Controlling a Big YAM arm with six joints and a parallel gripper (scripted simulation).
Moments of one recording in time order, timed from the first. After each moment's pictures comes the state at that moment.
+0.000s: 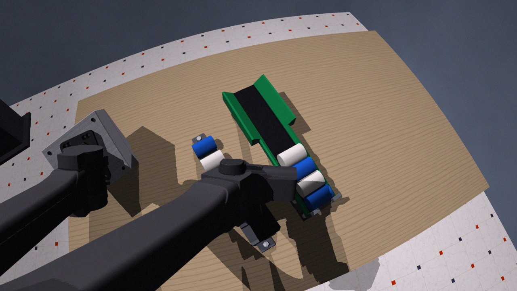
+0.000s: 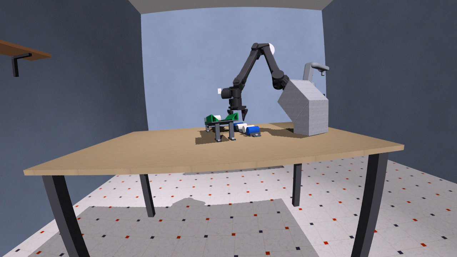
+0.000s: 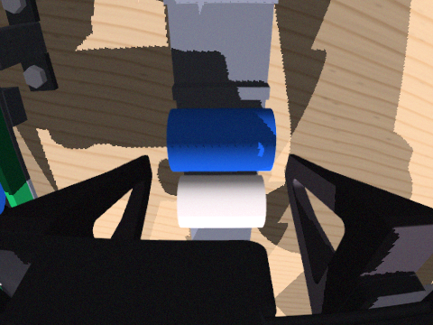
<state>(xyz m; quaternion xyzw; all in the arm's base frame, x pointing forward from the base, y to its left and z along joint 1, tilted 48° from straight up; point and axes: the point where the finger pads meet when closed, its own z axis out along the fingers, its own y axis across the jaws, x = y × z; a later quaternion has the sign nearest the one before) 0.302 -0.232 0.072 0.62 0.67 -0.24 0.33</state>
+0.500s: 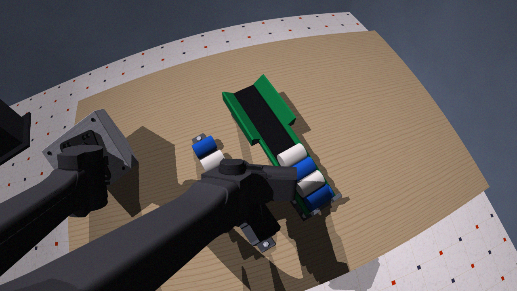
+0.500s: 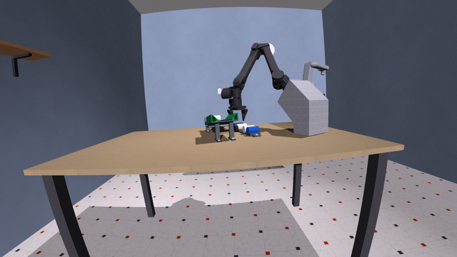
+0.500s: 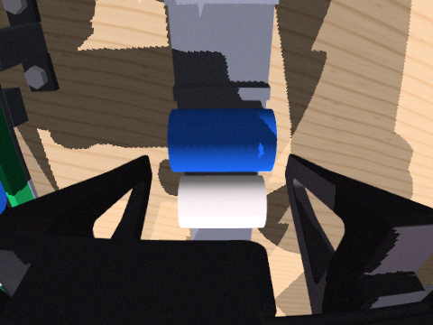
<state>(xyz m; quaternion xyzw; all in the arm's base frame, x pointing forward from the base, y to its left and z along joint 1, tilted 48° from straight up) 0.303 -0.233 0.072 0.62 0.67 -0.24 0.33</state>
